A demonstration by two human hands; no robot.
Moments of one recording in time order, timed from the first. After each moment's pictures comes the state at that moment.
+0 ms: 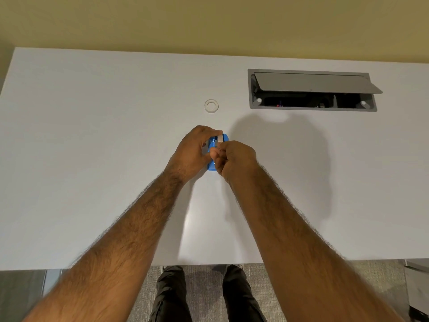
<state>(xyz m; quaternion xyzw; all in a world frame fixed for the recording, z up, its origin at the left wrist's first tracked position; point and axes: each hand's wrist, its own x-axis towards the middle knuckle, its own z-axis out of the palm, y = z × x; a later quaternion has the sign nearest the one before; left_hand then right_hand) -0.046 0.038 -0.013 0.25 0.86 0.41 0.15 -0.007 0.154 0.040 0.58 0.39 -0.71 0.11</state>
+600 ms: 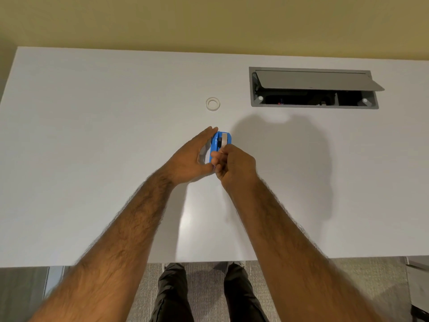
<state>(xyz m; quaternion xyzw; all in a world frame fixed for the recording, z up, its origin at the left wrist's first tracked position) -0.041 0.015 -0.012 0.24 0.82 0.40 0.32 0.019 0.142 0.041 0.55 0.35 -0.76 0.06</state>
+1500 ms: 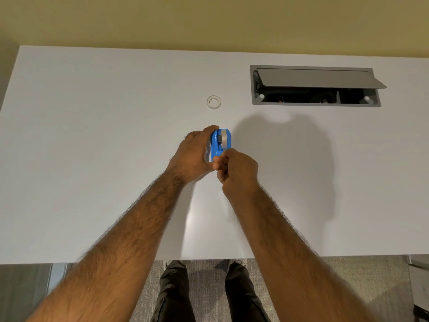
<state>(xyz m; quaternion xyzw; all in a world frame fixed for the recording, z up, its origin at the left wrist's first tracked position) -0.039 0.029 -0.033 0.25 0.89 0.33 0.19 0.033 0.136 0.043 0.57 0.40 -0.72 0.04</state>
